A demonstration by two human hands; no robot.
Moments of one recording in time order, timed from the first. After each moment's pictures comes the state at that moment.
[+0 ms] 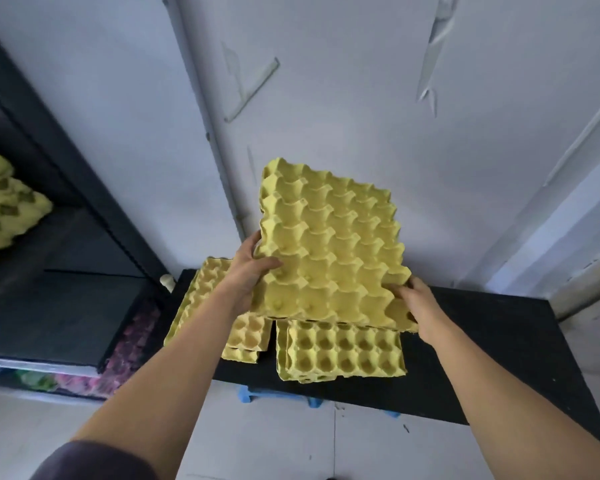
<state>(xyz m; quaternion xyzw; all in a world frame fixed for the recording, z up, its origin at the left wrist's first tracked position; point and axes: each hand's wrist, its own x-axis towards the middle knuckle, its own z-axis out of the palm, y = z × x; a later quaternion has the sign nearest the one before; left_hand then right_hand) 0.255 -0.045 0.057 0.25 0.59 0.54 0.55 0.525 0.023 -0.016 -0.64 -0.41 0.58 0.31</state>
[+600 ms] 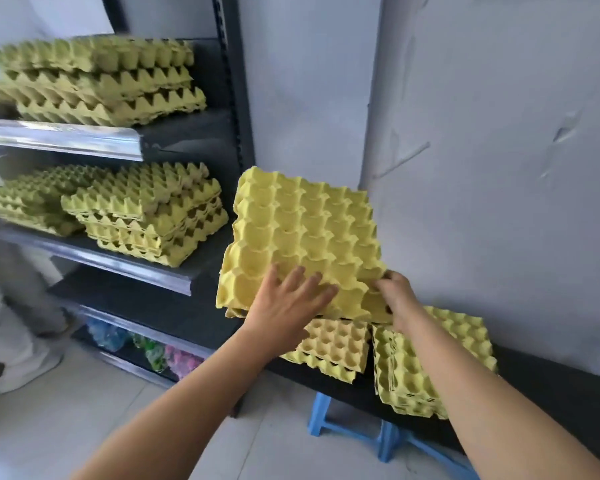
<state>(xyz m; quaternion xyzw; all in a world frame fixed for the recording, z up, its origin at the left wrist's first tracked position) 0.110 -0.300 0.138 0.73 0.66 -0.07 -0.19 0.262 -0.140 0.096 -0.51 -0.53 0.60 0.32</state>
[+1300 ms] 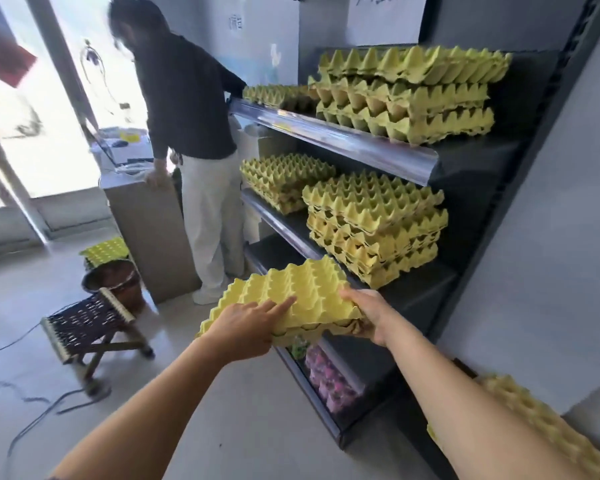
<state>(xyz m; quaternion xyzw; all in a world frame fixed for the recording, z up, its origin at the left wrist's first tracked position) -0.198 -0.526 0.103 0.46 0.88 -0.04 -0.07 -0.135 -0.293 0.099 -0.30 -0.65 0.69 -0.05</state>
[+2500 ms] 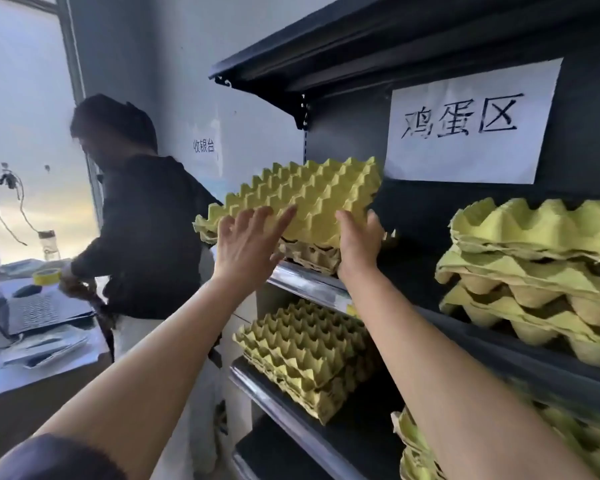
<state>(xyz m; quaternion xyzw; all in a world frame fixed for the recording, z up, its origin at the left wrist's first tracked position) -0.774 -0.423 0.333 0.38 0.82 0.05 -0.43 -0.687 -0.289 0.349 -0.17 -0.55 0.63 0.52</state>
